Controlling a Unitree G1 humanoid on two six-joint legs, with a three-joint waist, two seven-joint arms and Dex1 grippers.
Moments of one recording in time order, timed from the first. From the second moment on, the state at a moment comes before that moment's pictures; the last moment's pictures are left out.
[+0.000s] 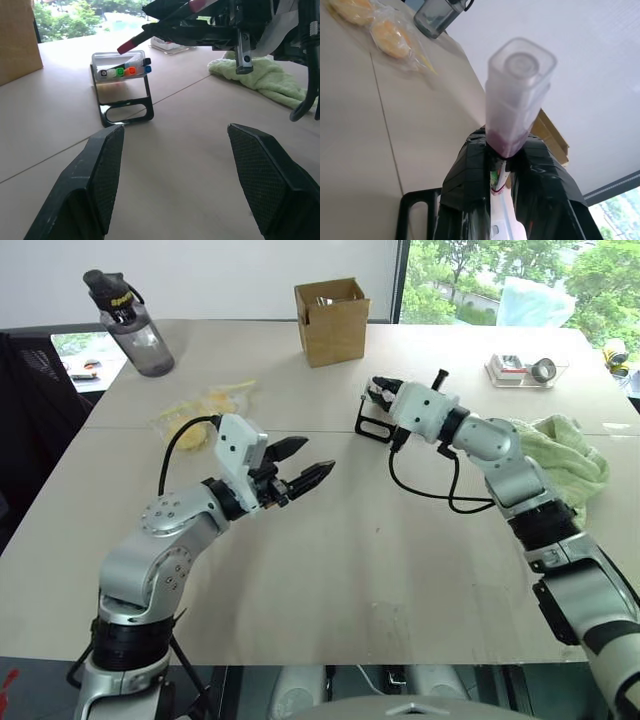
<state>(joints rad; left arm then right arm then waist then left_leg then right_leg) -0.27 0.57 0.12 -0.46 -0.60 0.65 -0.60 -0.86 -0.40 0.31 0.38 -0.18 -0.28 0.50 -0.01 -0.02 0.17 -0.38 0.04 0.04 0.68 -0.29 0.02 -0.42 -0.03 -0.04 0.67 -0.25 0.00</state>
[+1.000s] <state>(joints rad) -0.27 0.58 0.15 -0.46 -0.54 0.61 -0.56 -0.98 -0.33 0.30 0.69 -0.29 -0.36 0.43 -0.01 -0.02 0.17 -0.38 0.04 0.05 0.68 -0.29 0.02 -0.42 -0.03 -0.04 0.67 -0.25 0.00</state>
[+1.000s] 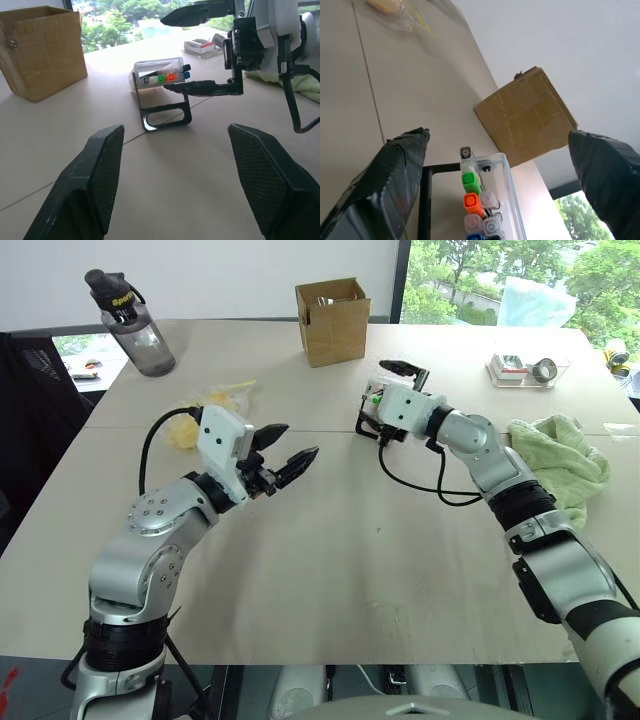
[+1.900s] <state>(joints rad) 0.24 0.56 0.12 -0.47 -0.43 0.43 -0.62 0.06 -0.56 -0.11 -0.30 0.40 0.24 0.78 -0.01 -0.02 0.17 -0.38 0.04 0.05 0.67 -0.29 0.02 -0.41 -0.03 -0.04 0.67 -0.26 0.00</state>
